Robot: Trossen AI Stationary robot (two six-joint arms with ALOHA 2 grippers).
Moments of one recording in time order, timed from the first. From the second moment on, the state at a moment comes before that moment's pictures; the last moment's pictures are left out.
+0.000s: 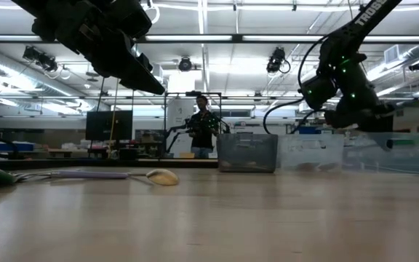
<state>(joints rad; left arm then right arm) -0.09 1.26 0.62 0.06 0.01 0.00 -0.77 1.52 0.89 -1.24 0.15 0.26</state>
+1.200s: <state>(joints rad) -0.09 1.26 0.62 0.05 0.01 0.01 -0.77 1.52 0.96 -1.26 0.14 0.36</state>
